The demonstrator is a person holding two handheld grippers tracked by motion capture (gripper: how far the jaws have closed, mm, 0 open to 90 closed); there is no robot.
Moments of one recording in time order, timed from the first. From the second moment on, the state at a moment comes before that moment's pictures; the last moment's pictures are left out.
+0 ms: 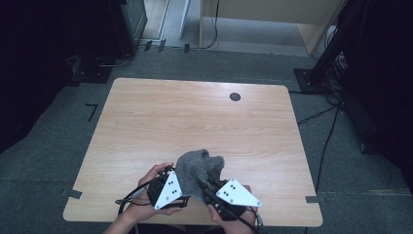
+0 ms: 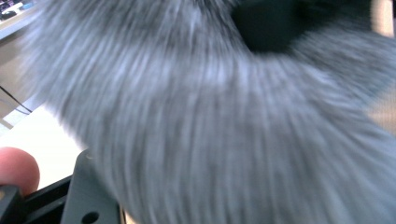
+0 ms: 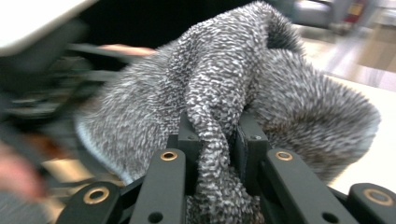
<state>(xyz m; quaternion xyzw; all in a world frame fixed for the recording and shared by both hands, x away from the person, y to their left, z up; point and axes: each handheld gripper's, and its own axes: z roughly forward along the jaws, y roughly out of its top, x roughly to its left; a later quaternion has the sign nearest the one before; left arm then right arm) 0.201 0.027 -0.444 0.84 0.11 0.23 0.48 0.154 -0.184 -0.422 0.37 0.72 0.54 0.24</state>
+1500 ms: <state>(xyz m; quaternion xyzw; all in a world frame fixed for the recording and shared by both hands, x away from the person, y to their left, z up) 0.208 0.056 -0.428 0.78 0.12 0.19 0.59 0.163 -0.228 -0.412 0.40 0.67 0.58 0.24</state>
